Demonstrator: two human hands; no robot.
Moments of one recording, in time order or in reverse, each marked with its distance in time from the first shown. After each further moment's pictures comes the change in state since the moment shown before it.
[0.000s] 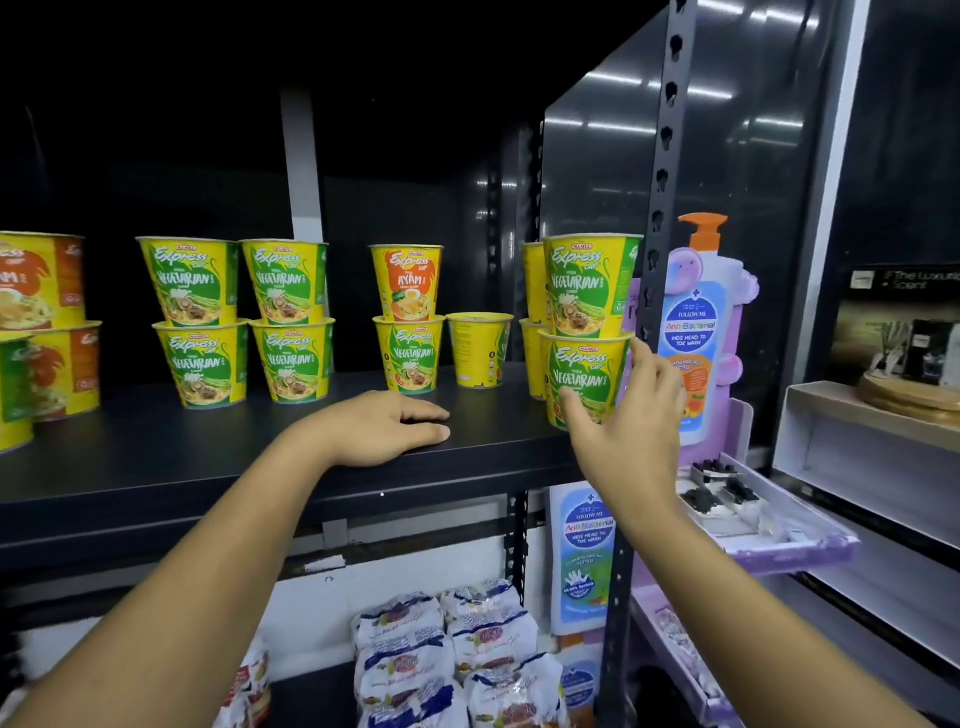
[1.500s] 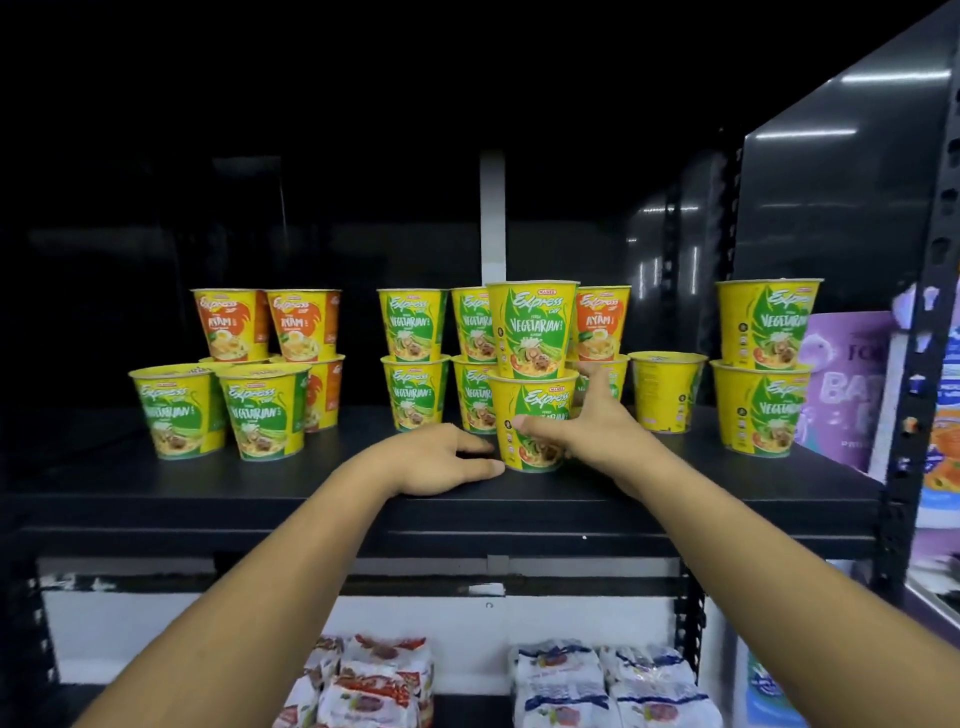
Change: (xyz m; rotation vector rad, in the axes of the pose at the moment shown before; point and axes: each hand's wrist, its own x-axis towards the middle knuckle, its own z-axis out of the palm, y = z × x) left_hand -0.089 -0.088 -0.056 0.003 0.045 -0.255; right_hand -0.001 -0.154 0.121 0.669 -0.899 0.140
